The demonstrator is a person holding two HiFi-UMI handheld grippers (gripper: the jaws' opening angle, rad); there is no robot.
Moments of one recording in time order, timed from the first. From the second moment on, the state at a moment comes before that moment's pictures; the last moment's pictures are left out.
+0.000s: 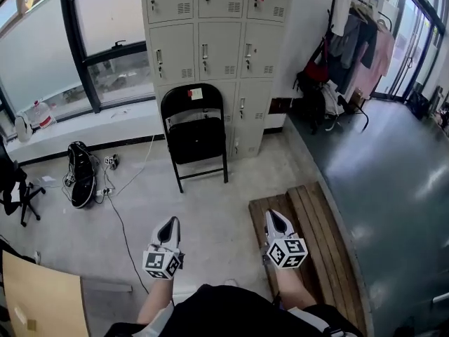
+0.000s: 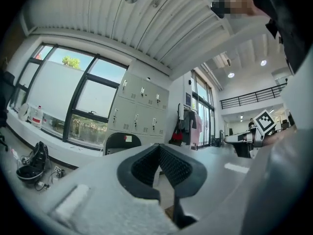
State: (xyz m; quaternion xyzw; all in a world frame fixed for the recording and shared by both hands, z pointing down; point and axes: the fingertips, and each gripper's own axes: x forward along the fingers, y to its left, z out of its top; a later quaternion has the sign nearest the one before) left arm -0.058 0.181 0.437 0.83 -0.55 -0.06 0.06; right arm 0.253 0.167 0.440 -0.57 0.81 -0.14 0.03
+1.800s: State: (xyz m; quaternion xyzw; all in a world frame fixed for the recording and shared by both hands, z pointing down) left arm -0.208 -0.061 0.454 0.82 -0.57 -0.07 0.06; right arm 0.056 -0.107 0.465 -0.47 0.87 -0.15 -0.01
